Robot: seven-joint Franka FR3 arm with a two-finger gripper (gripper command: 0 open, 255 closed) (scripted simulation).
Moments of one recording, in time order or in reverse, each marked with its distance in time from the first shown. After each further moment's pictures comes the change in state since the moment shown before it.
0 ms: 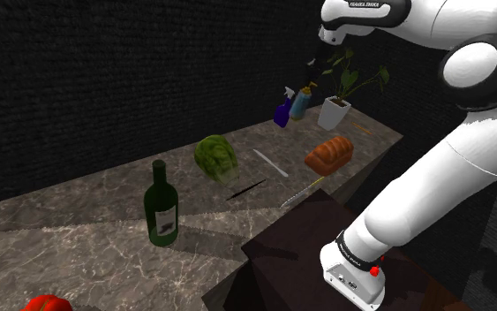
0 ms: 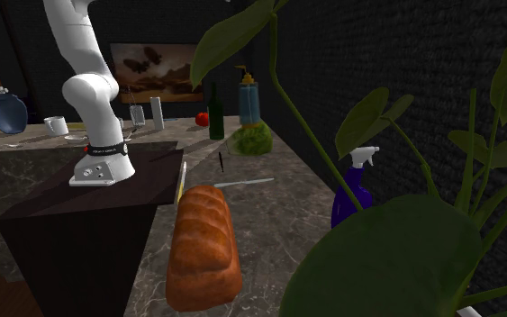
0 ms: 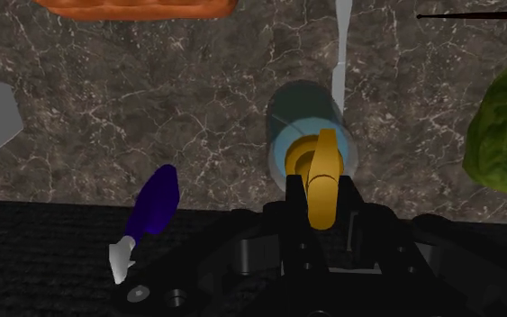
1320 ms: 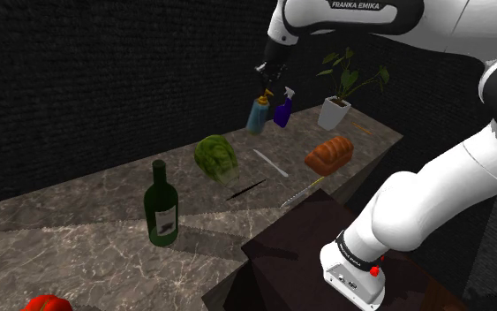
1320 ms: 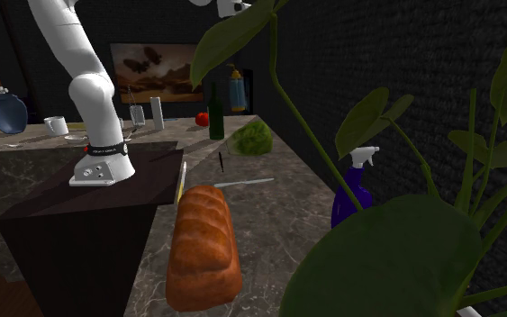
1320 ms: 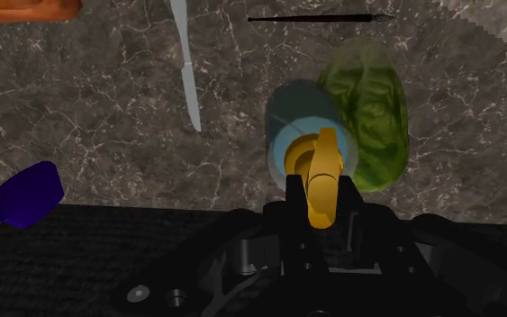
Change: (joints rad) arm 0.192 -0.140 0.311 -0.157 -0.035 0.003 0.512
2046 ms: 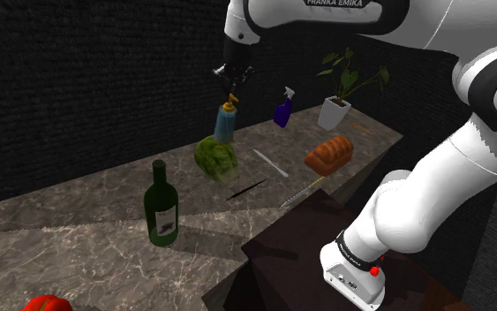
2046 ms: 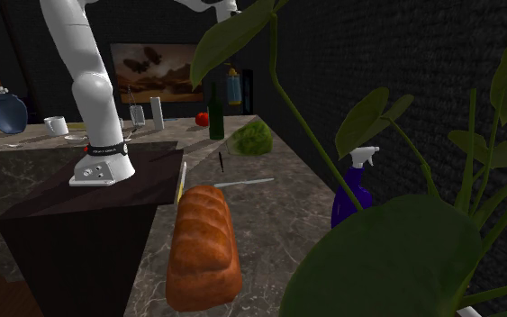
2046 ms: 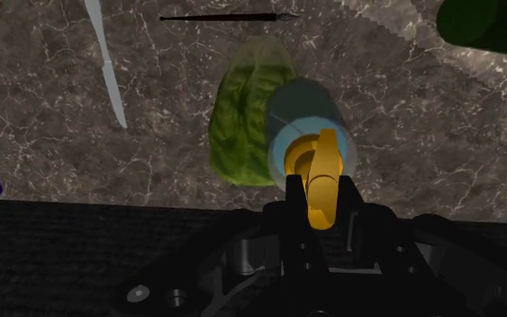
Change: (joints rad) arm 0.107 0.115 0.161 0.127 0.007 -0.026 0.264
